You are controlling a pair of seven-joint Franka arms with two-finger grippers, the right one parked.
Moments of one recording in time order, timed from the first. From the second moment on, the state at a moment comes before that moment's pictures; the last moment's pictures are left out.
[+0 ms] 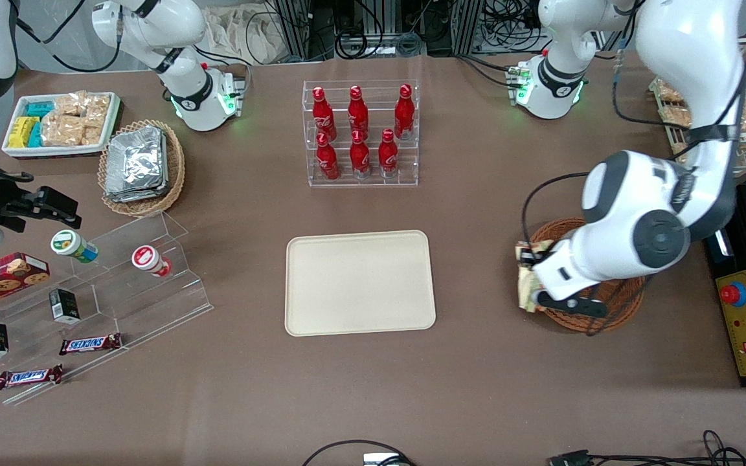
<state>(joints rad) -0.08 0.46 -0.28 -1.51 -0.03 1.78 -0.14</state>
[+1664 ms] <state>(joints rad) -0.42 0.89 -0.28 -1.31 0.13 2.00 -0.59</state>
